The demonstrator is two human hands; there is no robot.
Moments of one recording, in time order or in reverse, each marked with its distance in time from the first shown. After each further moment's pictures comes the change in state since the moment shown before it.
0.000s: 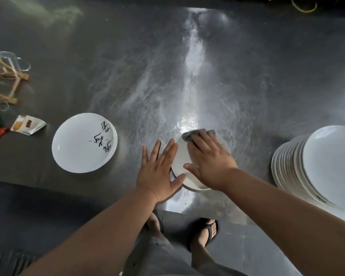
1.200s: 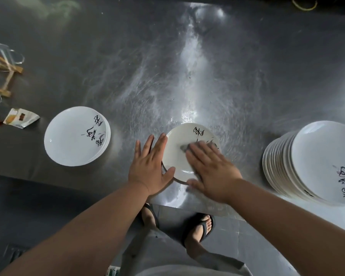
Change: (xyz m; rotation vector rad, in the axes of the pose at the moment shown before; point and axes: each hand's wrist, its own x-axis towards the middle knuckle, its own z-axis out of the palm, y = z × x) left_hand 0.000 -0.001 0.005 -0.070 0.078 -0.019; right_hand -0.044 0.017 0.025 -0.089 -0.045 -0.108
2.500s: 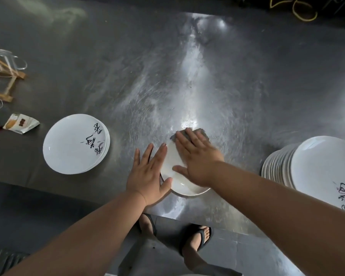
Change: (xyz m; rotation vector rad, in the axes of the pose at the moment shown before) left_hand 0.002 -0.004 0.002 0.013 -0.015 0.038; right_hand 0.068 0.004 -0.041 -0.075 -0.092 -0.018
